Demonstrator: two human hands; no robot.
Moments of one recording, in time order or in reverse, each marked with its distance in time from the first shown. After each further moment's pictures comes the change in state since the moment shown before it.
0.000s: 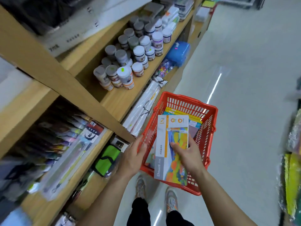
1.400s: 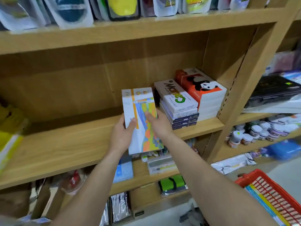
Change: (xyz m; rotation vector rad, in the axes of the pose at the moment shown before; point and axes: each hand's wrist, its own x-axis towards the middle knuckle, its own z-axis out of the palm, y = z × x) left_hand -0.300 -0.039 -0.364 -0.517 1.072 -0.019; right_hand -0.278 -0.221 0.415 -0.460 -0.810 -0.556
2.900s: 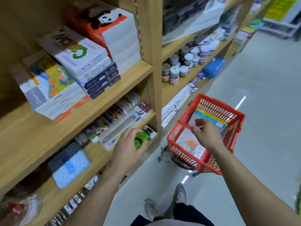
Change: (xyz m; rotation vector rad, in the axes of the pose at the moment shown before) left_hand -0.122 -0.092 0.168 0.597 -0.735 0.380; right_hand -0.198 0.267 -0.220 -0.438 0.536 0.594
